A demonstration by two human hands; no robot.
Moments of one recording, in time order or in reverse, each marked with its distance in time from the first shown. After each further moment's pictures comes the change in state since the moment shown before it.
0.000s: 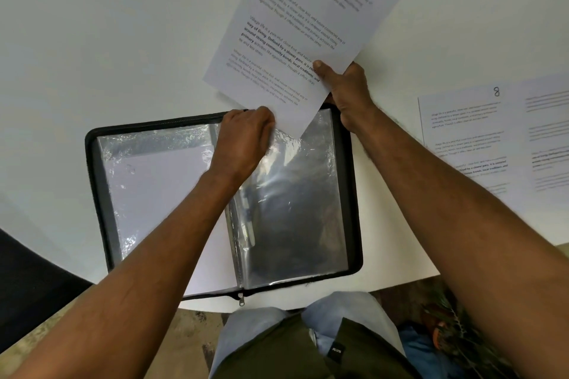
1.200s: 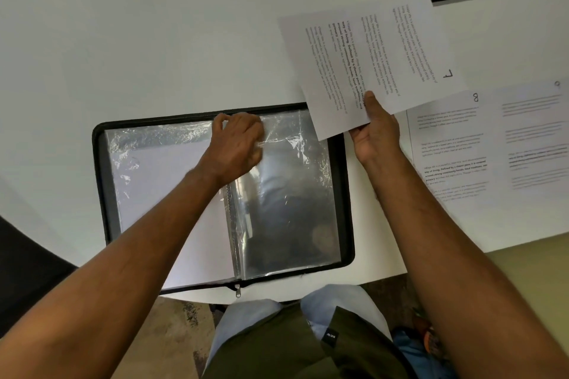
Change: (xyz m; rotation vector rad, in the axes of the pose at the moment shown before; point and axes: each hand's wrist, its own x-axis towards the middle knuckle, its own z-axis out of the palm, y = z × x) left_hand -0.030 -0.030 -0.003 0.188 -0.102 0.182; right_hand -0.077 0.001 -0.050 0.547 0.373 0.240
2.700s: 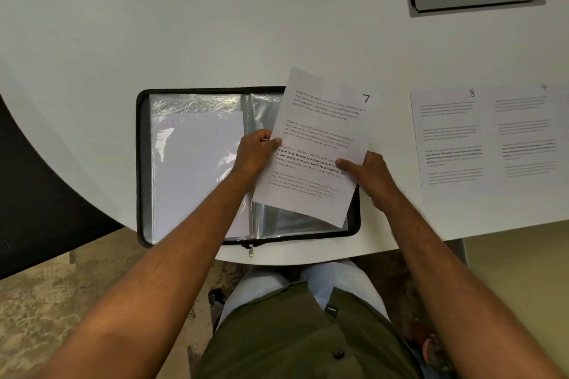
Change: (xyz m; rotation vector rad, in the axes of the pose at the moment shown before) left_hand -0.079 0.064 0.000 -1.188 0.086 -0.843; right_hand -0.099 0.056 -0.100 -0.933 -0.399 -0.161
